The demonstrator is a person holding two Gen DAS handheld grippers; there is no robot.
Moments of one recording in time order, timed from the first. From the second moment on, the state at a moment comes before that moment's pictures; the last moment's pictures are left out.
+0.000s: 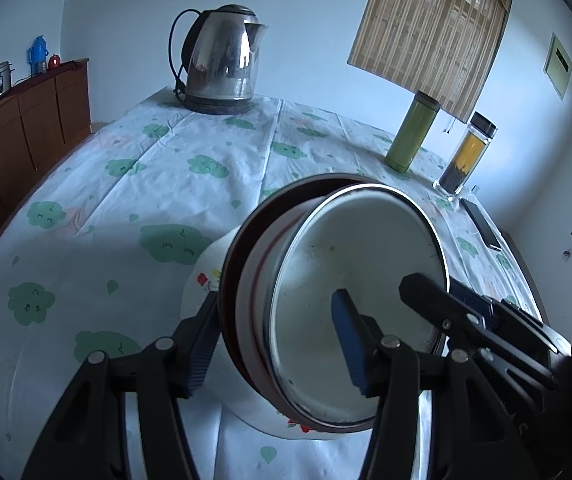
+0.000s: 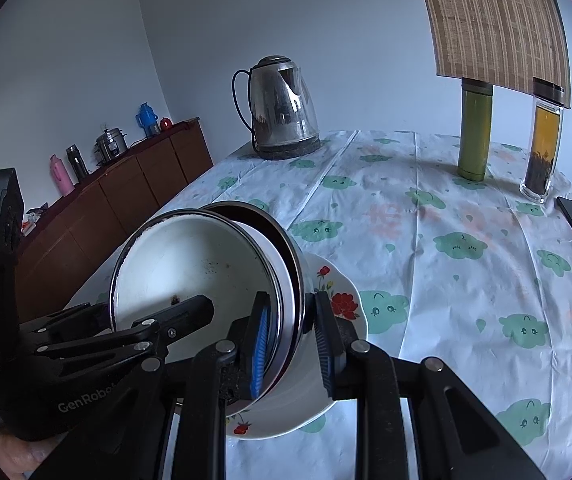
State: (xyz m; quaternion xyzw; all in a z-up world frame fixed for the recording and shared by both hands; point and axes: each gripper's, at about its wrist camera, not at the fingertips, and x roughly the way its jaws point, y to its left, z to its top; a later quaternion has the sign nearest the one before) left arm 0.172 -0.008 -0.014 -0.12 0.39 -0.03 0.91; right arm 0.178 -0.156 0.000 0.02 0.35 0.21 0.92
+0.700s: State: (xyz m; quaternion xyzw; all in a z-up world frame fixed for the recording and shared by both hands) left arm 0.181 -0.008 -0.016 -0.12 0.41 -0.05 0.90; right arm 0.189 -0.157 -0.007 0.03 0.37 0.21 0.91
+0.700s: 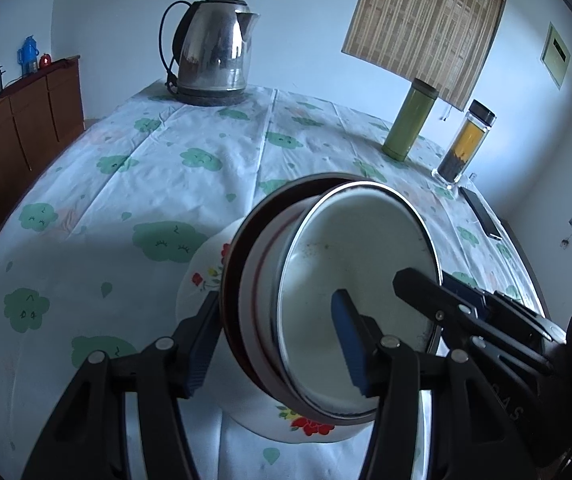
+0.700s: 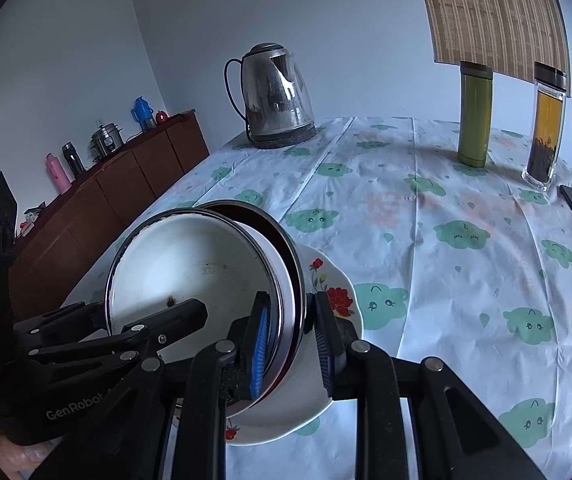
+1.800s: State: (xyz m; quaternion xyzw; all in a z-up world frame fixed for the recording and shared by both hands) left arm 0.170 0.001 0.000 -0.11 0.37 -0.02 0.92; right arm 0.199 -0.174 -0.002 0.06 0.32 0.23 0.92
